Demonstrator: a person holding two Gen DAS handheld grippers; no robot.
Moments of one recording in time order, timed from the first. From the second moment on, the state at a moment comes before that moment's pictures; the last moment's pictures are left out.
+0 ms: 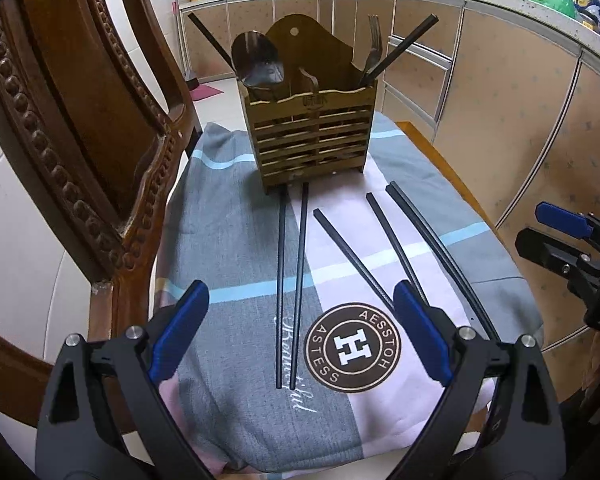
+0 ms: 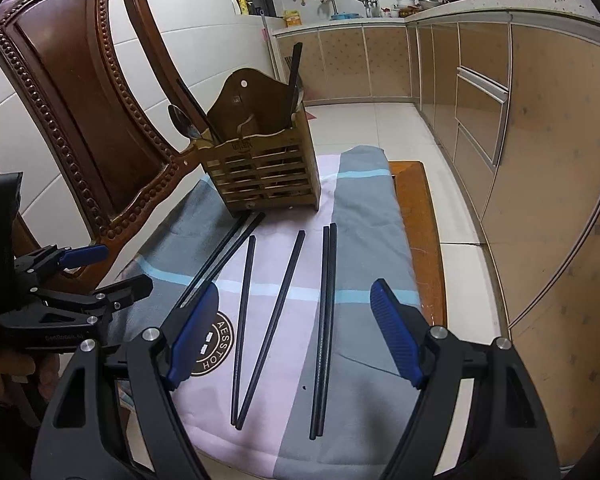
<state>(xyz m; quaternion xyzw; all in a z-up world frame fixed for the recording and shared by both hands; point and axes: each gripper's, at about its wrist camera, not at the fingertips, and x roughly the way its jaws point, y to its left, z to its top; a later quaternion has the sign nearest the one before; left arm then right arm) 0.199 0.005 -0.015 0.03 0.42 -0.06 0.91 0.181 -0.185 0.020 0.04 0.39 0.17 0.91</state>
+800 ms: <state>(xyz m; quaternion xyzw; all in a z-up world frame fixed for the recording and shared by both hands) 0.287 0.030 -0.046 0.02 0.43 0.00 0.90 0.270 -0.181 -0.031 0.00 0.44 0.12 0.89</state>
